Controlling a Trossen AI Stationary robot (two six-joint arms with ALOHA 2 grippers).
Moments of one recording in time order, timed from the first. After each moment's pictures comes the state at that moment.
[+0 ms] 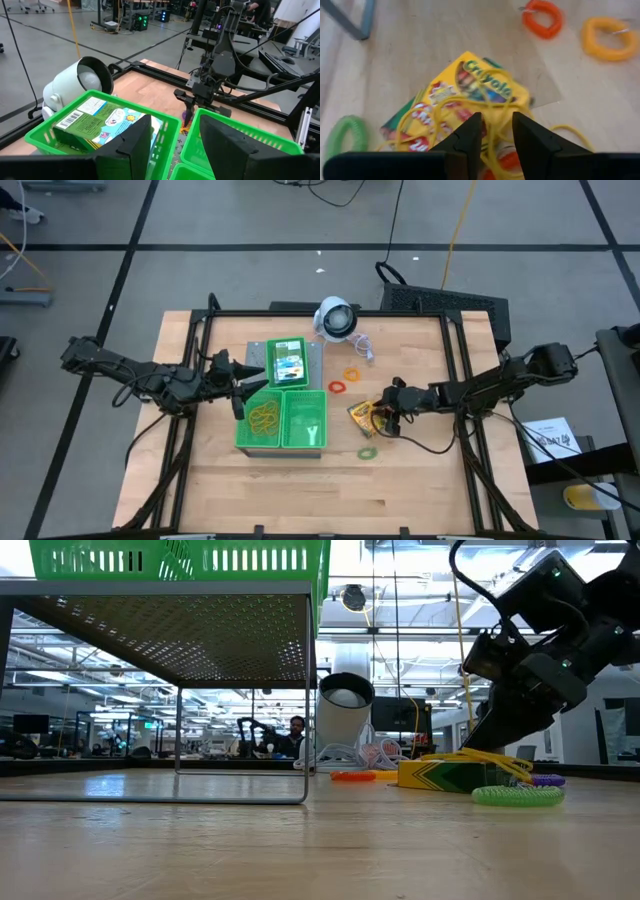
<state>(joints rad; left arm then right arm) -0.33 0.79 0.70 -0.11 -0.63 -0.34 0.10 1.28 0.28 0.32 0.14 0.33</state>
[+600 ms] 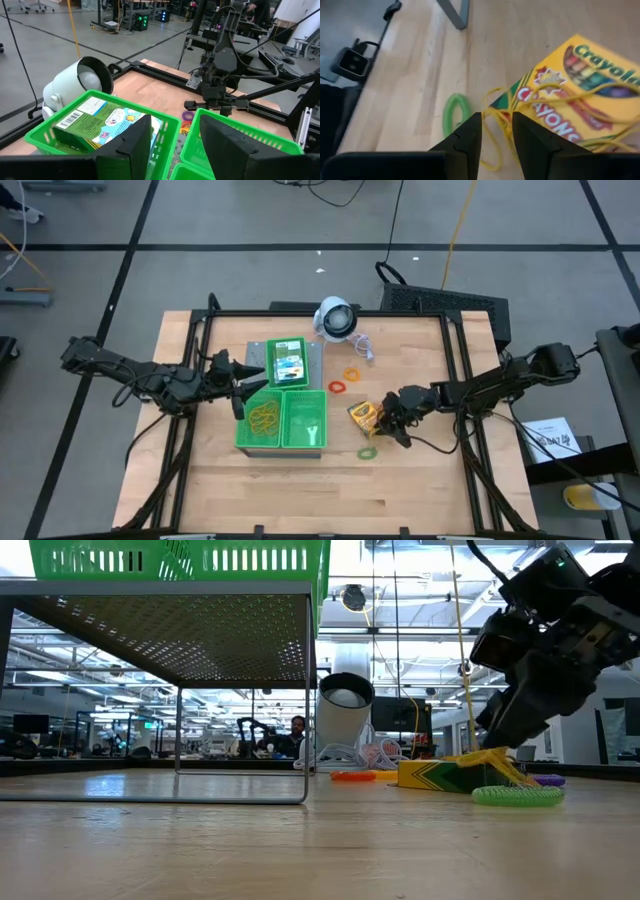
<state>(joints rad) -0.33 0.79 0.70 -0.11 -0.63 -0.34 0.10 1.25 0.28 0.36 -0.26 0.41</state>
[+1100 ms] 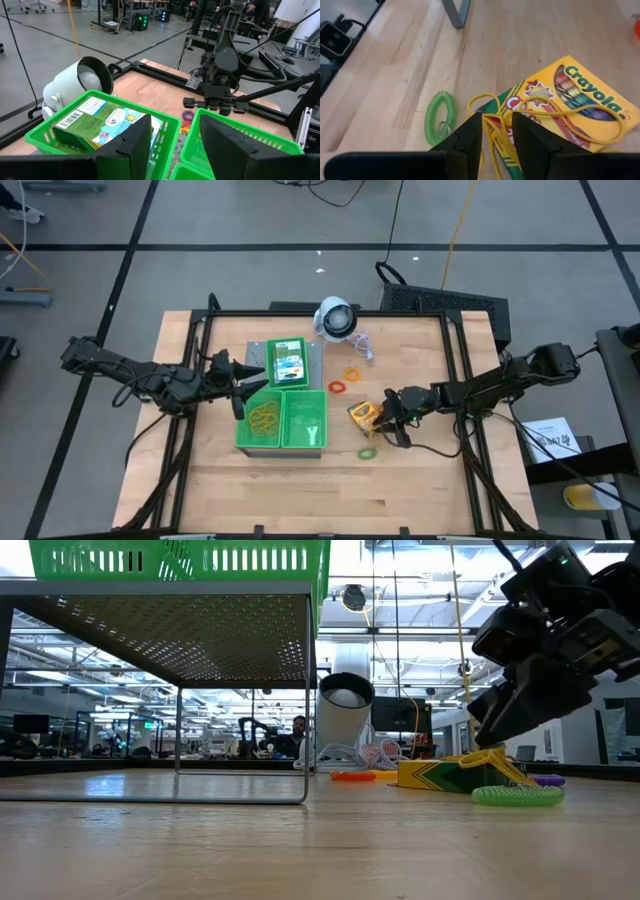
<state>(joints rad) -0.33 0.79 0.70 -0.11 -0.63 -0.34 0.12 1.25 0.28 0.37 -0.19 0.23</state>
